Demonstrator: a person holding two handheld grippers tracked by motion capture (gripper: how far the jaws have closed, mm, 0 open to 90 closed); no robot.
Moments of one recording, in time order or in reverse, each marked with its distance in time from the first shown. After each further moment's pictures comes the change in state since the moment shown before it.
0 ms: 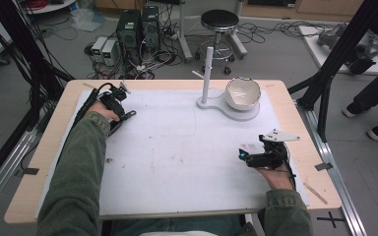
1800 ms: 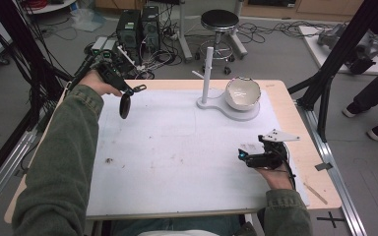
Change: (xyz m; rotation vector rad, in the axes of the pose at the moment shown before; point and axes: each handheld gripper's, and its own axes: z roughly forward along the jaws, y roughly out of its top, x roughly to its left) left arm -0.043 0.047 -0.129 -0.173 -0.071 0.190; right arm 0.002 0.000 0.000 -0.001 0.011 0.006
